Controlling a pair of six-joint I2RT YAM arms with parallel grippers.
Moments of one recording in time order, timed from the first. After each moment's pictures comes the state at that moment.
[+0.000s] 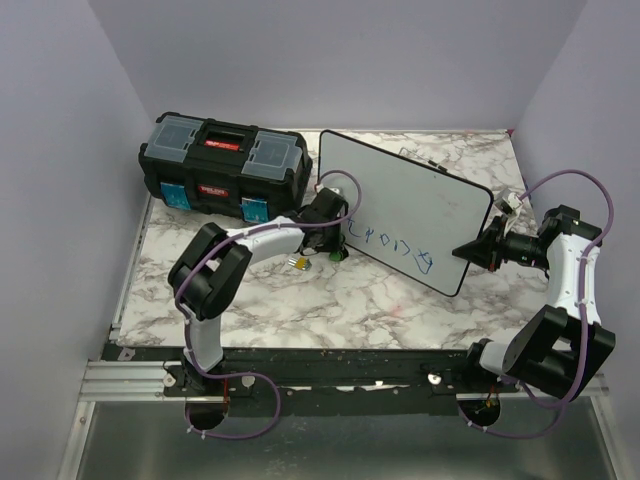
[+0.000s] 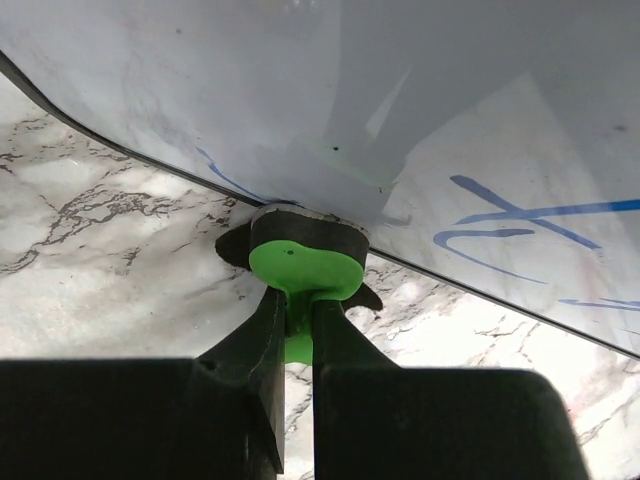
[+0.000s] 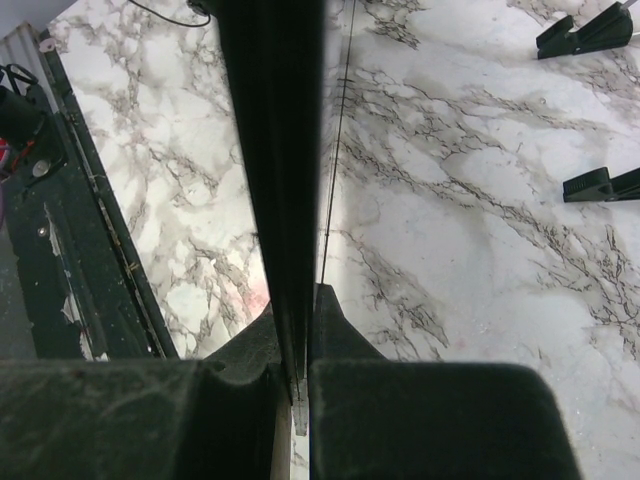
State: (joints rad) left arm -0.70 1.88 1.20 -0.22 -0.01 -0.60; right arm -0.48 1.26 1.02 -1.33 -1.27 -1.28
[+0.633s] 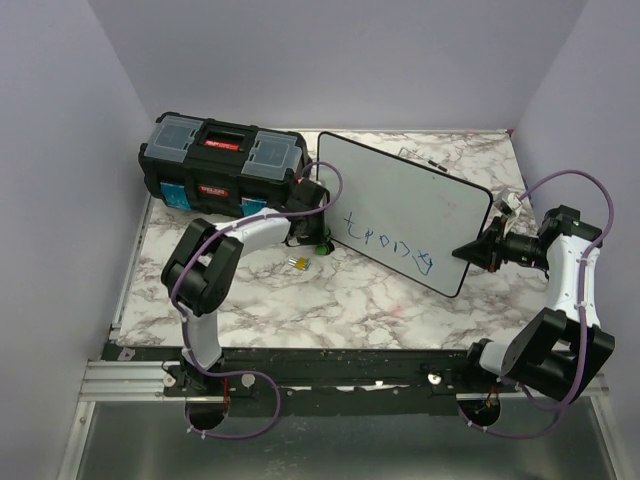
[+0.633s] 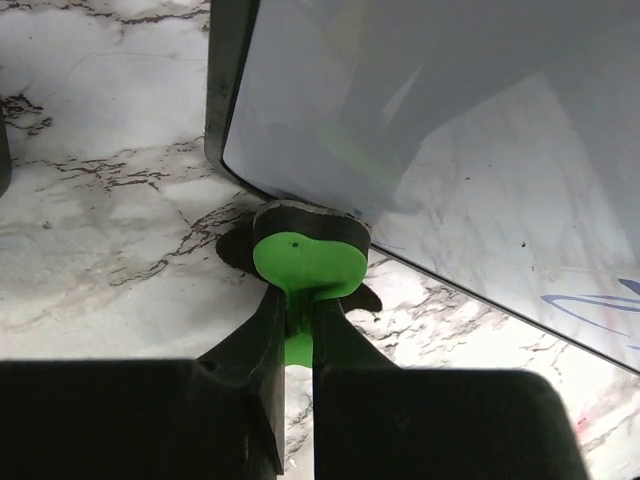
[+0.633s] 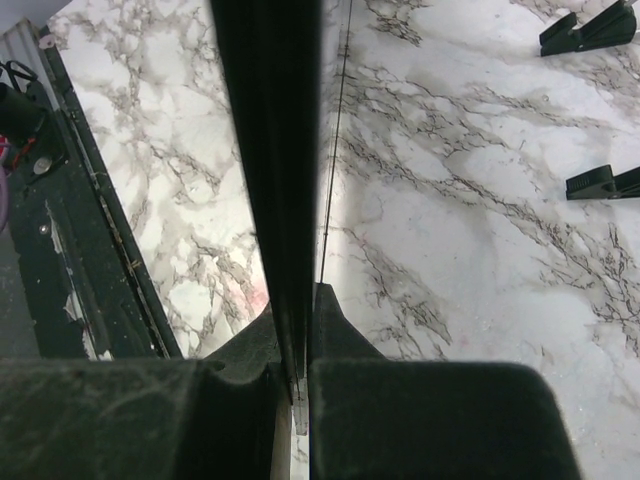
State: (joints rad) left arm -0.58 1.87 1.19 -0.25 0.05 -0.58; right arm -0.48 1.25 1.02 -1.34 -1.27 -1.28
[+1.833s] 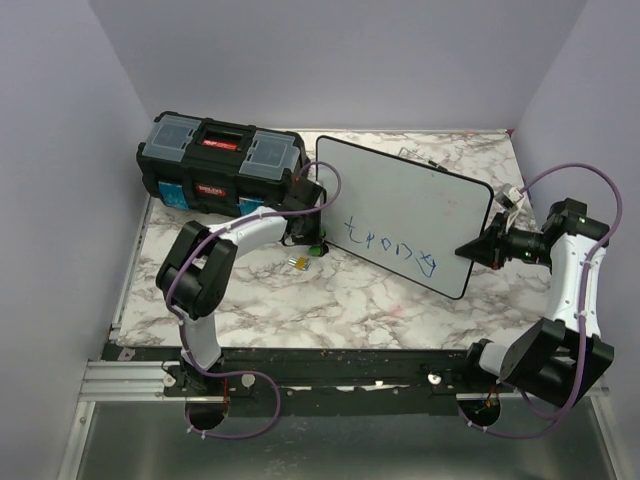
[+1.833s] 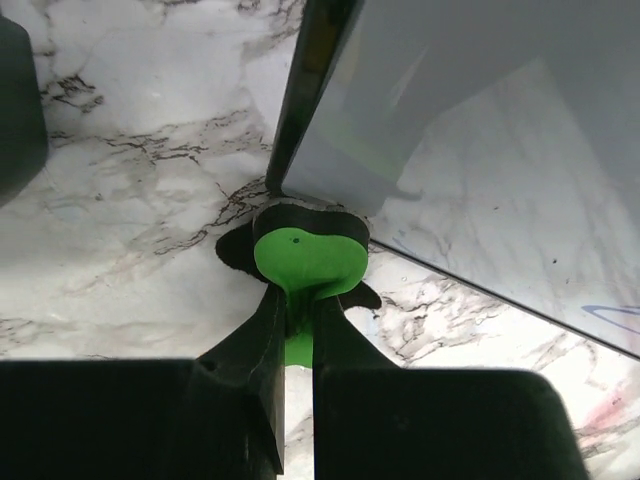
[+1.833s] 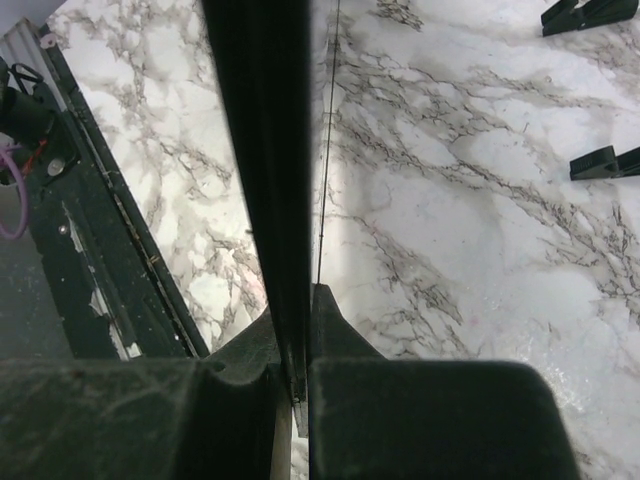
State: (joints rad) left arm -0.57 1.84 1.20 -0.34 0.05 -0.51; right arm -0.47 1.22 1.09 -1.38 -1.22 -1.20
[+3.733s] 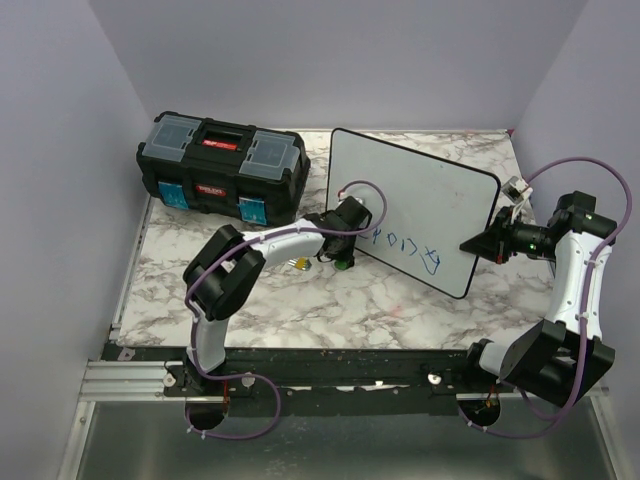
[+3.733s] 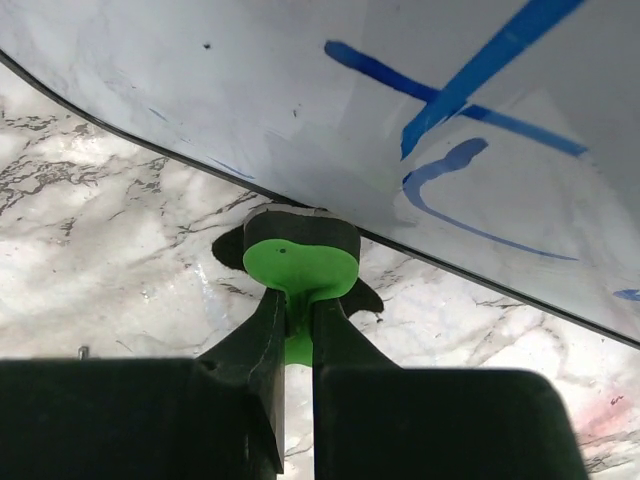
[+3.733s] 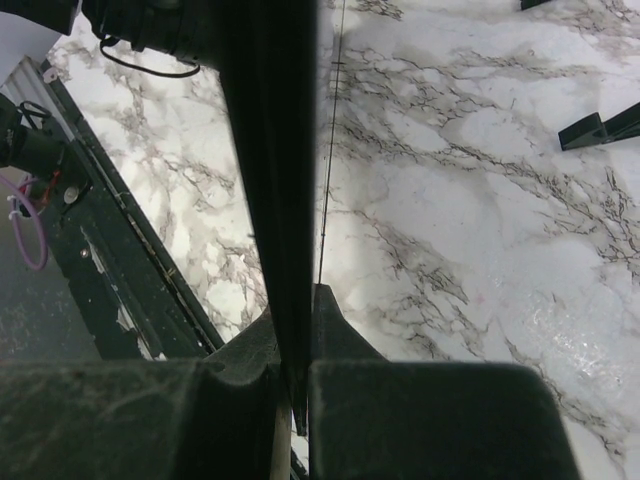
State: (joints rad) left arm -0.82 1.94 1.33 -0.41 -0.12 -0.52; right arm -0.48 1.22 1.16 -1.37 -1.17 -1.00
